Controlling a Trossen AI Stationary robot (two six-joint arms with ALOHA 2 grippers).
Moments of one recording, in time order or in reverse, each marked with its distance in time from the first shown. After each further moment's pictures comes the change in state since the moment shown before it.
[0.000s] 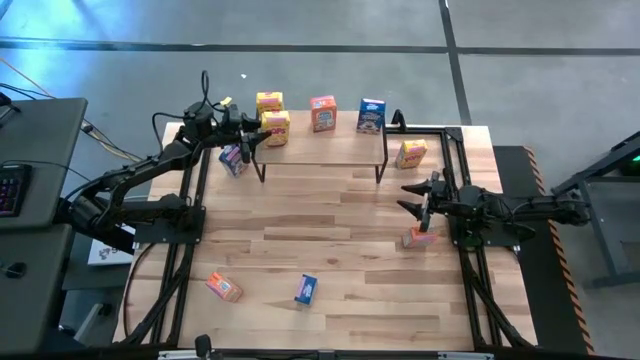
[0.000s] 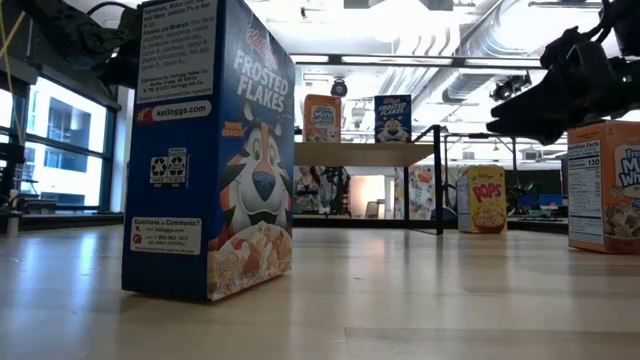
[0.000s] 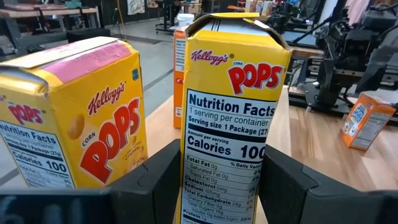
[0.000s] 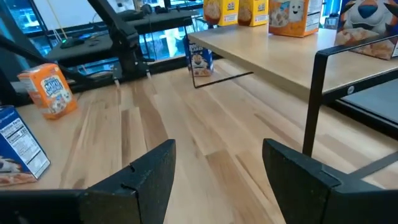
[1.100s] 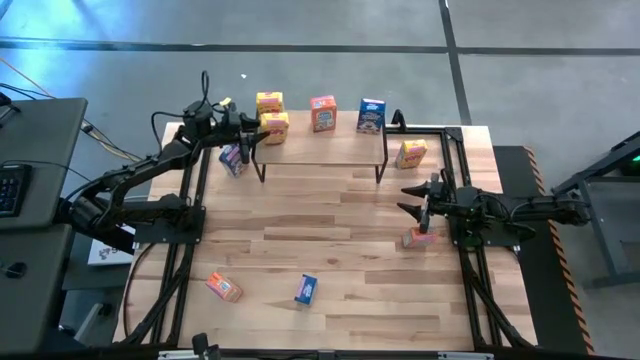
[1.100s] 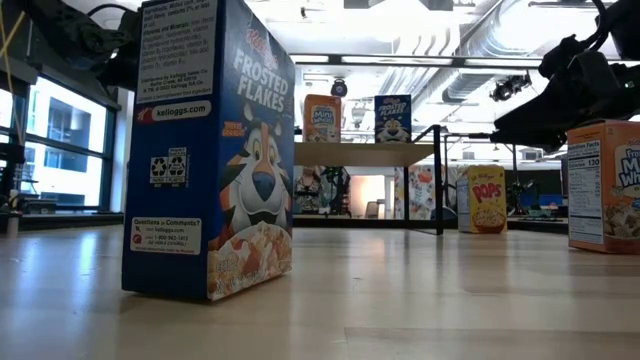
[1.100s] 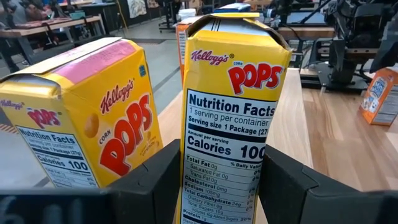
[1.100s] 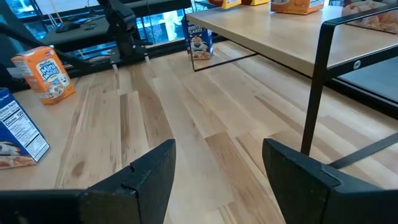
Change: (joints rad) left arm 0.021 0.000 0.001 -0.033 -0.002 0.146; right arm 0.000 0.002 0.000 -0.068 -0.012 0.029
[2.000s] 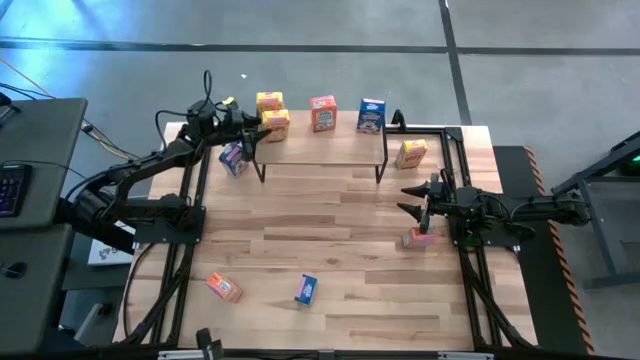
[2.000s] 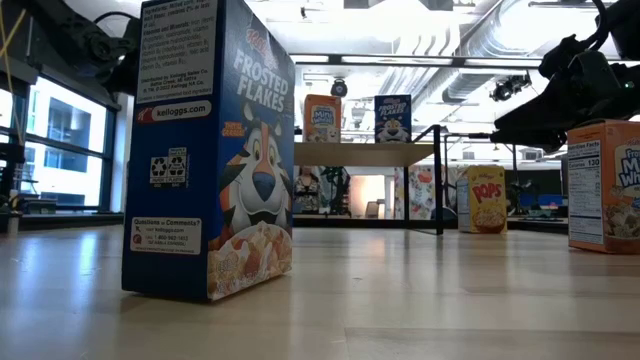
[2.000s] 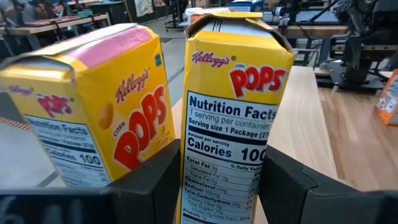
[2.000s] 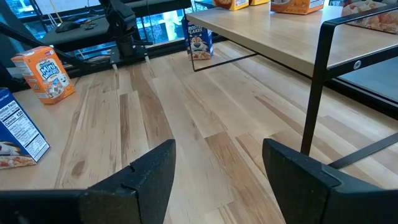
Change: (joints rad) left arm 0.003 0.066 0.001 0.055 -0.021 0.004; right arm 0.000 0.000 0.000 -0.001 0.001 0.000
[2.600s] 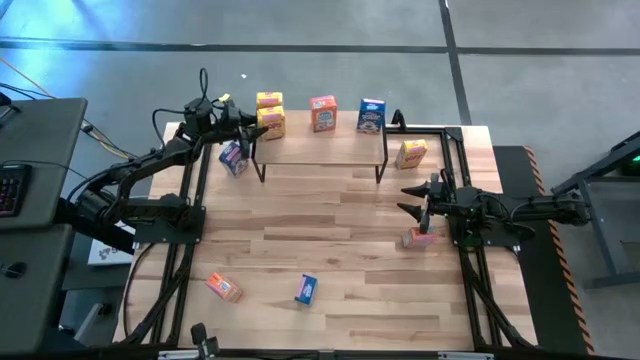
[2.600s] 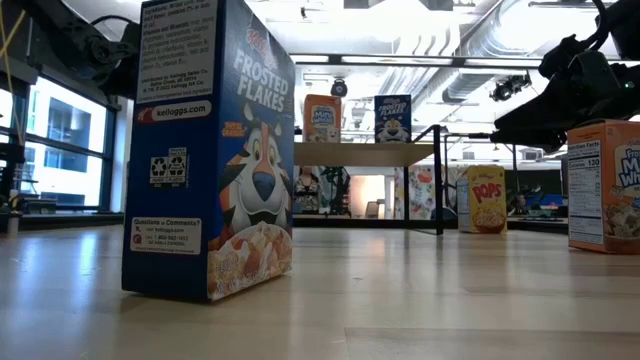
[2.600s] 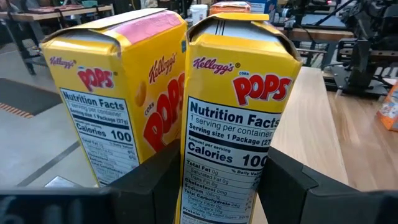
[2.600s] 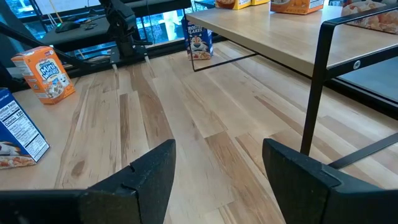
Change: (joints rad) left arm 0.064 0.010 0.000 -0.003 0.043 -0.038; right arm 0.000 0.000 0.000 0.000 0.000 0.000
